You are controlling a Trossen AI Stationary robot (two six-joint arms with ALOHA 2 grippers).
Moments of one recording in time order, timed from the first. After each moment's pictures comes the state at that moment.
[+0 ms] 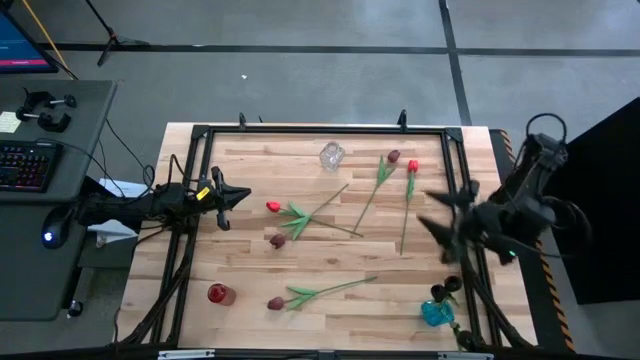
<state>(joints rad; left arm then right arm) -0.02 0.02 0.01 0.05 -0.30 -0.02 0.95 0.94 0.77 0.78 1.28 -0.54</state>
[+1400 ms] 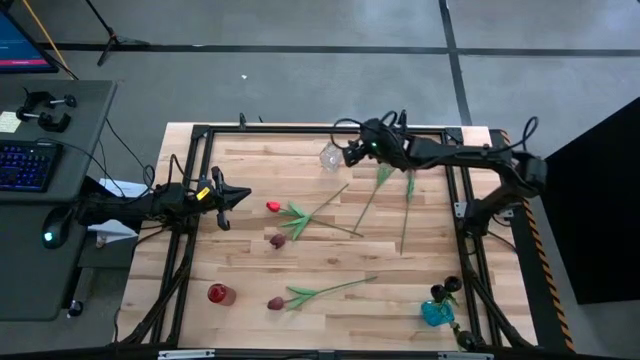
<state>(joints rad) -0.02 0.01 0.01 0.05 -0.30 -0.02 -0.36 1.52 1.08 -0.23 0.43 0.45</state>
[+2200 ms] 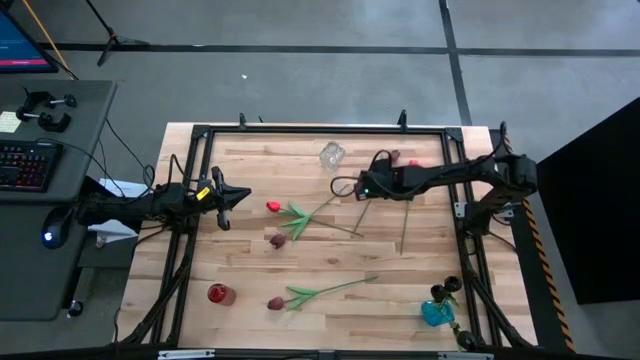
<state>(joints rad) -0.02 0.02 0.01 0.05 -0.30 -0.02 -0.17 1.60 0.92 -0.58 0.46 1.08</state>
